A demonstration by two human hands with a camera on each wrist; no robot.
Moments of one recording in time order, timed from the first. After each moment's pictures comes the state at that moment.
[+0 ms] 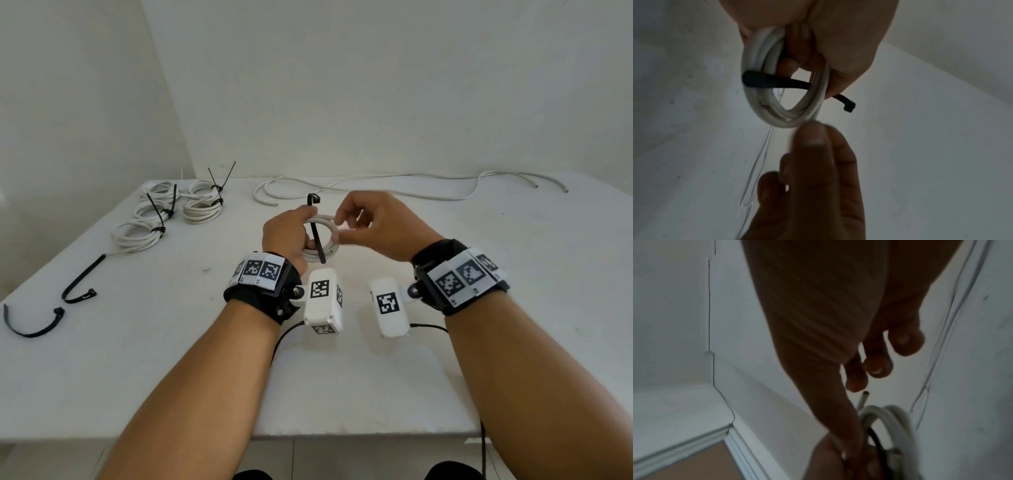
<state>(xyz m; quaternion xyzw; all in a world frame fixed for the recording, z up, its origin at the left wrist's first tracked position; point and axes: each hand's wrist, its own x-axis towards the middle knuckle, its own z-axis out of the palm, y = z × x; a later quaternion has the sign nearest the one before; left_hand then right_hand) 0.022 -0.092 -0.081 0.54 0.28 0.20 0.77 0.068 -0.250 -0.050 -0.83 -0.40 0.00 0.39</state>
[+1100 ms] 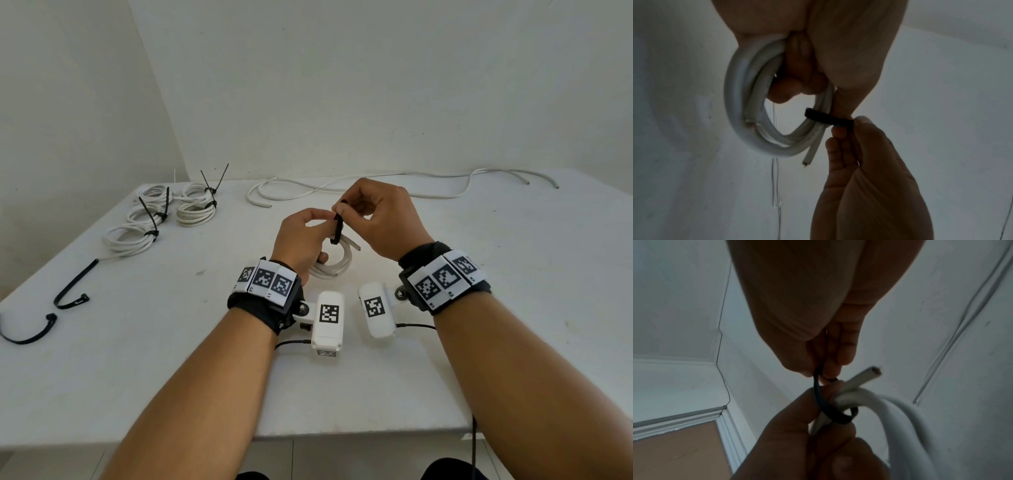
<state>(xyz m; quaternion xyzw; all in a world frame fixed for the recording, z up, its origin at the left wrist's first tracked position) 0.015 -0.114 -0.085 0.69 0.15 0.17 0.69 0.074 -0.250 -0.063 -0.76 -0.39 -0.15 0.50</state>
